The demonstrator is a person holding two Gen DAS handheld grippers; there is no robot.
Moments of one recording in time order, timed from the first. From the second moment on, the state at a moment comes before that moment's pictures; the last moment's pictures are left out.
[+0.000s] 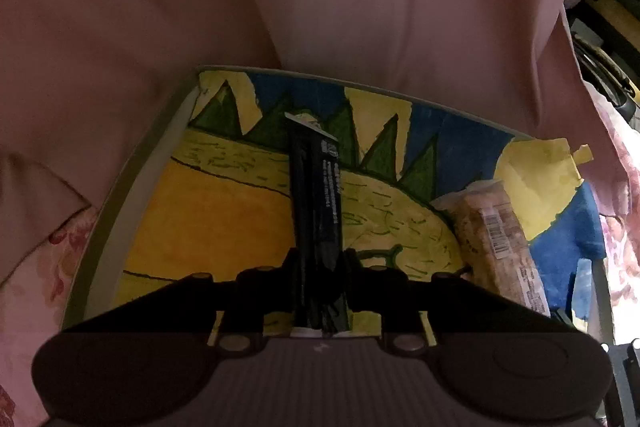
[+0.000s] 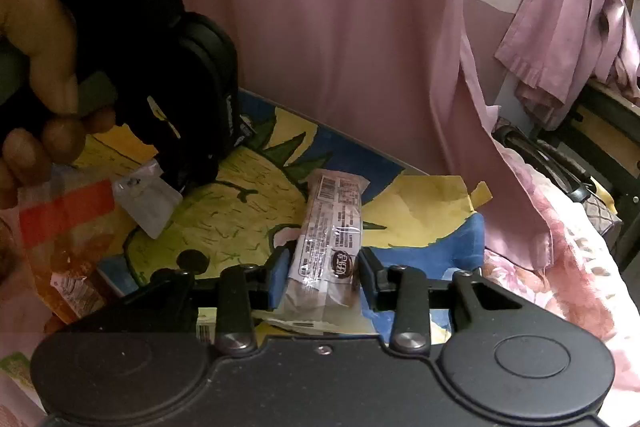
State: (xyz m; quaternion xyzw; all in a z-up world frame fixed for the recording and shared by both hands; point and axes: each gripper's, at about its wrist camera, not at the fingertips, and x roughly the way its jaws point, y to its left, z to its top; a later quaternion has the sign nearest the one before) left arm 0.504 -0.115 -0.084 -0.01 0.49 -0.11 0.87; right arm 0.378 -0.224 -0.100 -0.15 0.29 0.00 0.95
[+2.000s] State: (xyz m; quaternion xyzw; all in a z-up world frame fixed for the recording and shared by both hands) left arm 0.143 0.001 0.027 -0.02 0.24 -0.08 0.97; right arm 0.084 -0.223 0.014 -0.03 0.17 -0.03 0.98
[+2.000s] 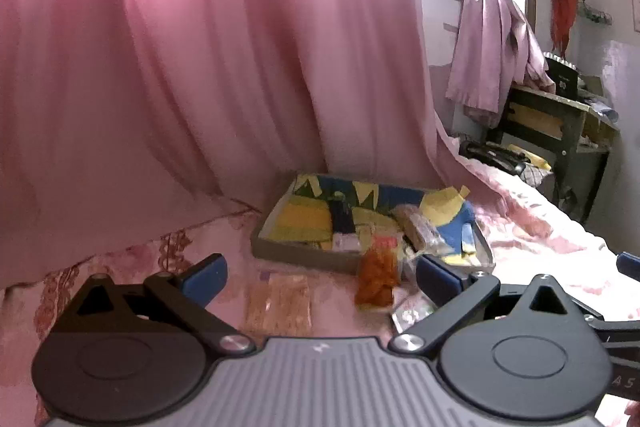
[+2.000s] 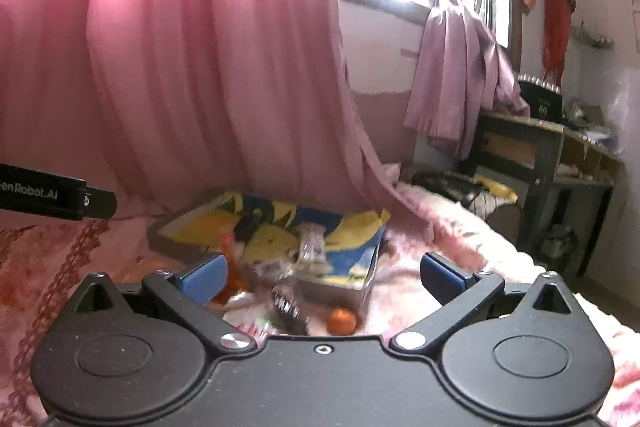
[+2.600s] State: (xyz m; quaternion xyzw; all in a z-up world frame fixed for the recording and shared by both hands) left arm 0.122 0.016 -0.007 0.02 0.34 -0.05 0.94; right arm 0.077 -0.218 -0.013 0.04 0.32 -0.01 0.95
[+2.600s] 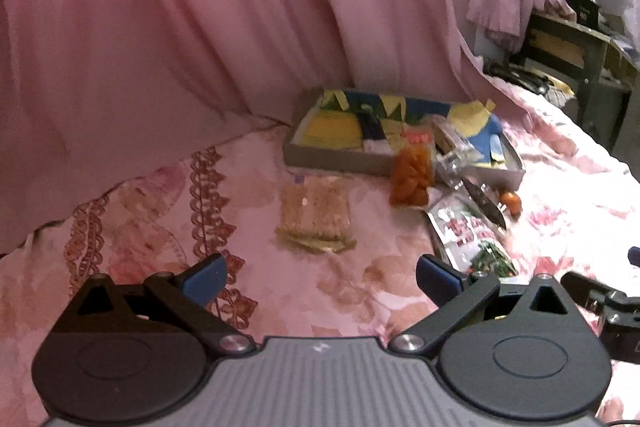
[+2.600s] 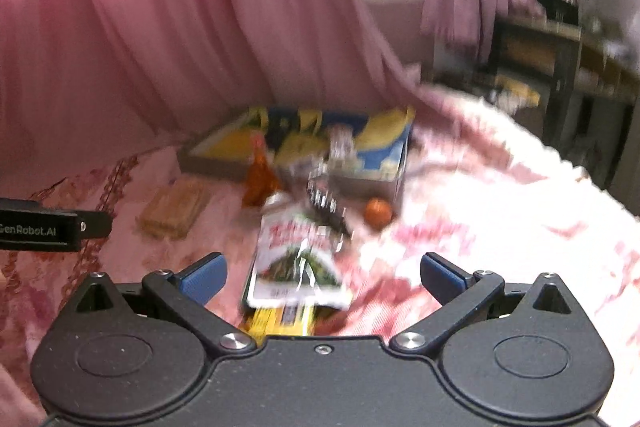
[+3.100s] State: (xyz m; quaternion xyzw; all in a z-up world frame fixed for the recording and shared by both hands) left arm 0.162 0.013 -0.054 -0.01 0.48 -0.12 0.87; right arm 0.134 -0.243 -0.038 0.09 0.43 0.04 0.90
